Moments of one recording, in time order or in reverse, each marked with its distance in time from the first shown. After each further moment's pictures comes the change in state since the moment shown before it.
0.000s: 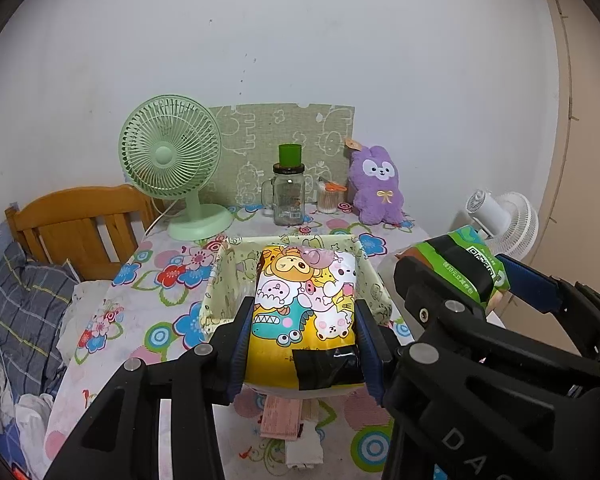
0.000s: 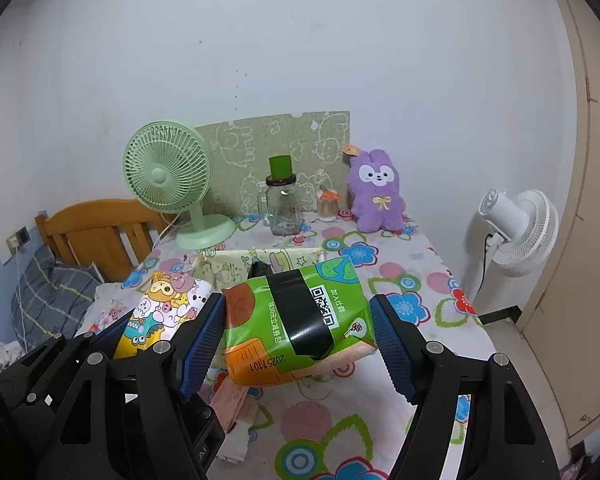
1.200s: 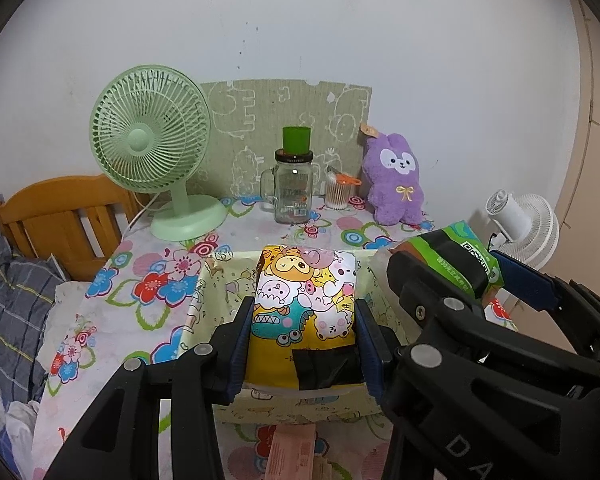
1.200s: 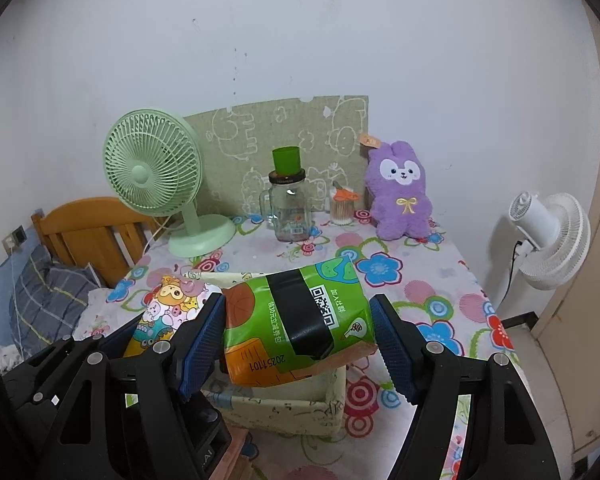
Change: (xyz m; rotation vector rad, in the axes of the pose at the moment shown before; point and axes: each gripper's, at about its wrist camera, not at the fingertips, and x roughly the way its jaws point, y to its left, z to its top) left arm 0.084 0.014 0.031 -0.026 0.065 -0.008; right arm 0.092 -0.001 0.032 -0.008 0.039 0.044
